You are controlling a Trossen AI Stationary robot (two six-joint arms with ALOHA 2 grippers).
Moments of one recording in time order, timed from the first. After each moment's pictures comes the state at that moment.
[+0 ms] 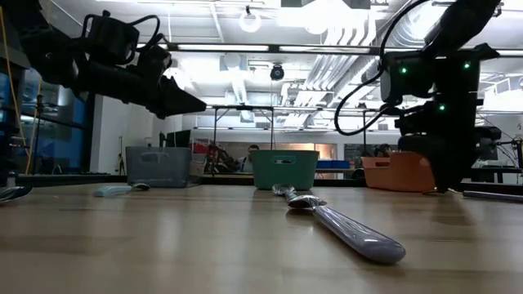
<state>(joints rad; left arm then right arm) 0.47 1.21 0.26 0.79 0.20 0.02 -0.15 1.35 0.59 -0.81 0.28 0.99</state>
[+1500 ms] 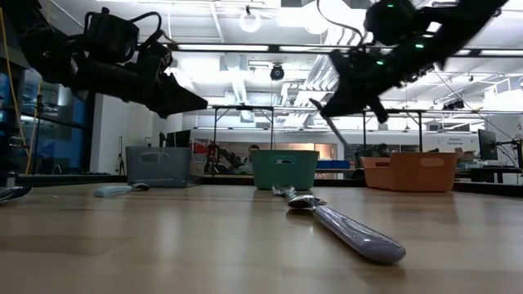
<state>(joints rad) 0.42 1.21 0.26 0.79 0.20 0.00 -0.27 1.26 0.58 0.24 0.30 0.57</state>
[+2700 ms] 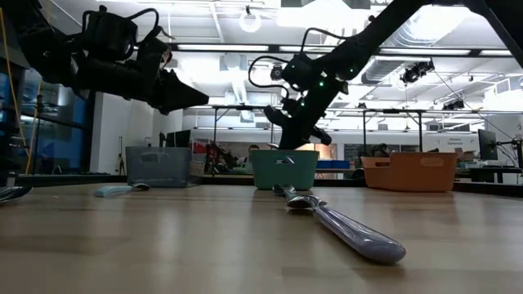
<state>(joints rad) 0.42 1.21 0.26 0.83 0.20 0.01 -0.55 1.93 1.31 -0.16 0.10 0.47</state>
